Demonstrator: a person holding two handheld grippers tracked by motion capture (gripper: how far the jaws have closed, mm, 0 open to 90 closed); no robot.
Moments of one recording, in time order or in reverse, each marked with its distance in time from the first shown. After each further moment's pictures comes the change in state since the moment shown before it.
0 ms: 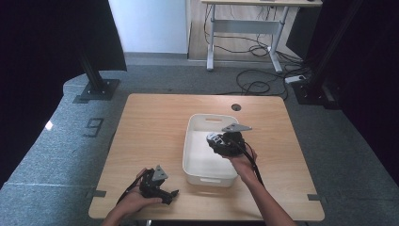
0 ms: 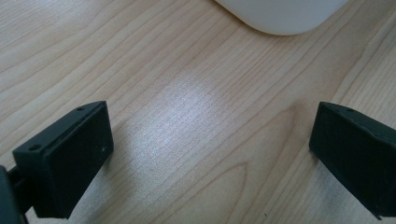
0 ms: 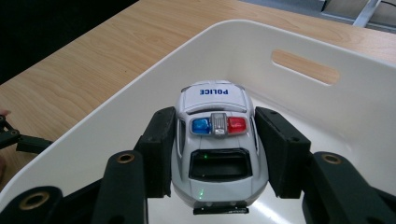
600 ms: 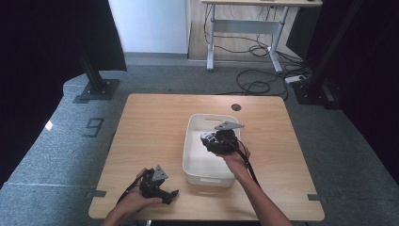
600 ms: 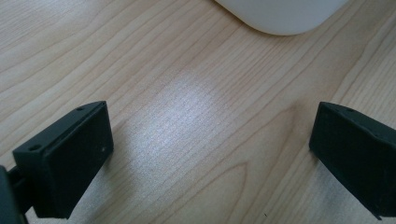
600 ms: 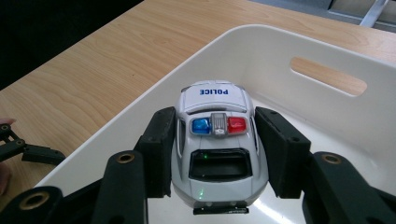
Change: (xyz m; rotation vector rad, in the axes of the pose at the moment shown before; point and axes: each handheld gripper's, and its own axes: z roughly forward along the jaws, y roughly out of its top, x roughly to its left) left arm 0.000 0.000 0.000 0.002 0.000 0.001; right arm 0.013 0.010 0.015 0.014 0.011 -0.007
